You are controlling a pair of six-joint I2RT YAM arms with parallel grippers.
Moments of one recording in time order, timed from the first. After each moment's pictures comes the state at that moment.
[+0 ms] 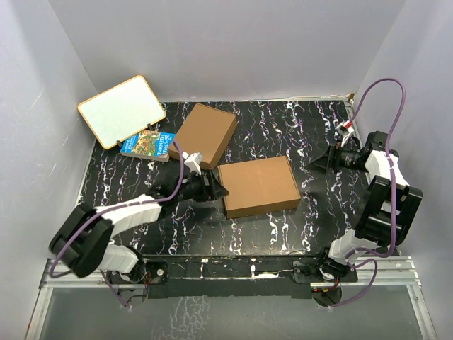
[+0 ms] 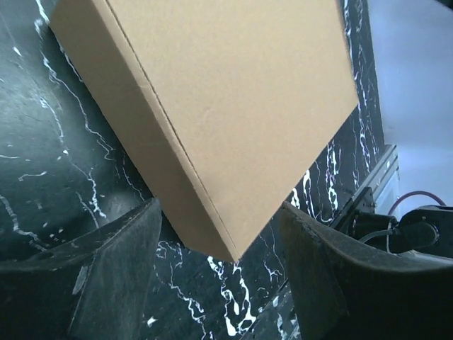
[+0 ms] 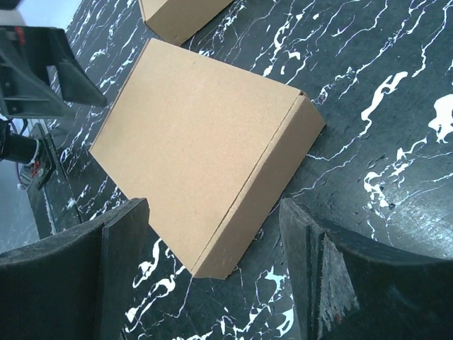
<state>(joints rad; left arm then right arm) -0.64 1.29 0.53 0.27 0.28 -0.71 -0.45 1.58 1.06 -0.72 -1.26 -0.61</state>
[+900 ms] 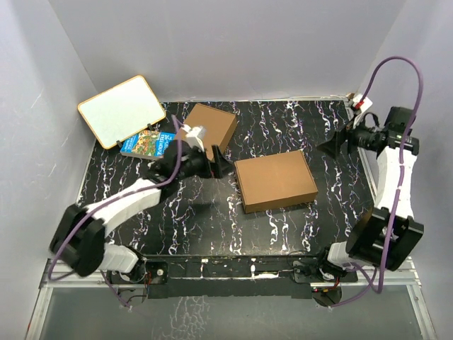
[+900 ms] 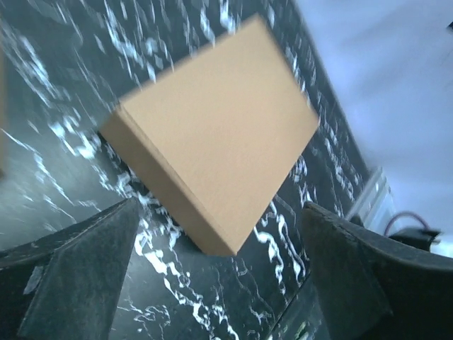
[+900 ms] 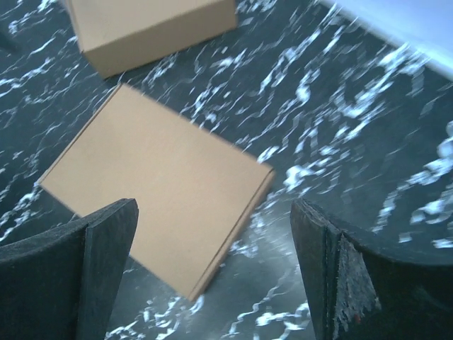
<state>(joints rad) -0.61 1.43 0.80 0.22 0.35 -0.63 -0.44 1.40 1.26 -0.77 -1.10 -0.68</state>
